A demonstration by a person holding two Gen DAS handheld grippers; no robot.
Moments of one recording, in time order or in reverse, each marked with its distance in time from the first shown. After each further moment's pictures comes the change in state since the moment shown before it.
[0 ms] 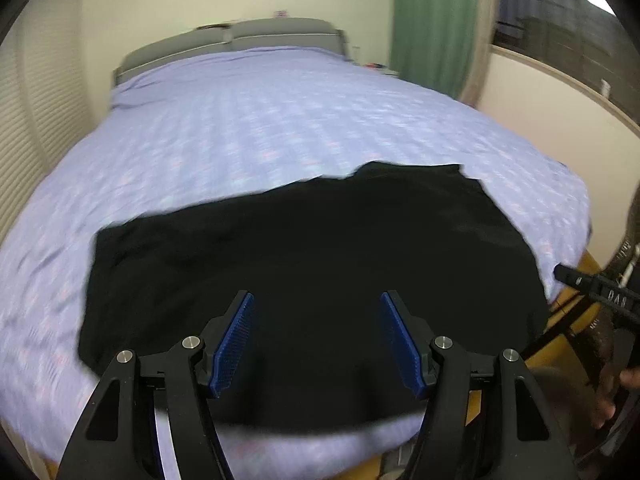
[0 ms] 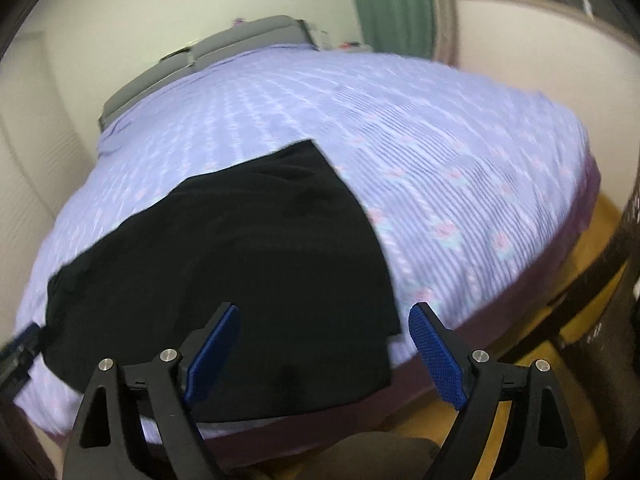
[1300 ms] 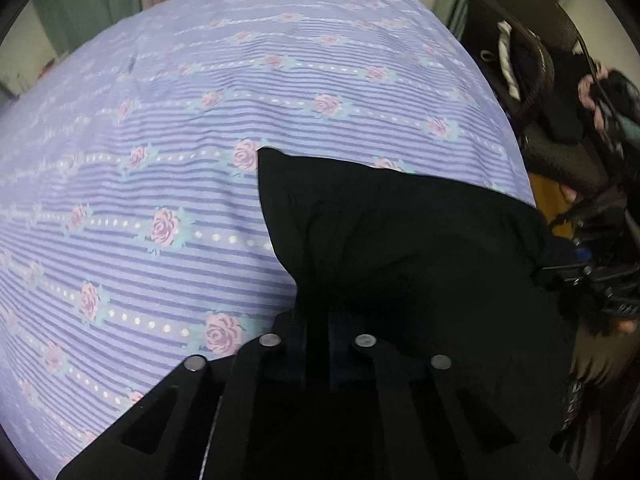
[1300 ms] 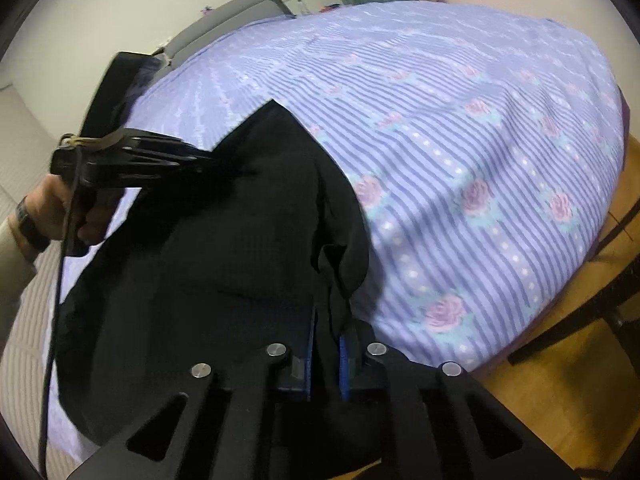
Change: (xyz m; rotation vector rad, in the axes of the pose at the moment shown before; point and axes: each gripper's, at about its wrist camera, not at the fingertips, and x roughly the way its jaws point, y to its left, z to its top) left arm 0.248 -0.171 0.155 0.952 0.411 -0.619; right arm 0.074 -0.013 0.017 0.100 0.102 0.093
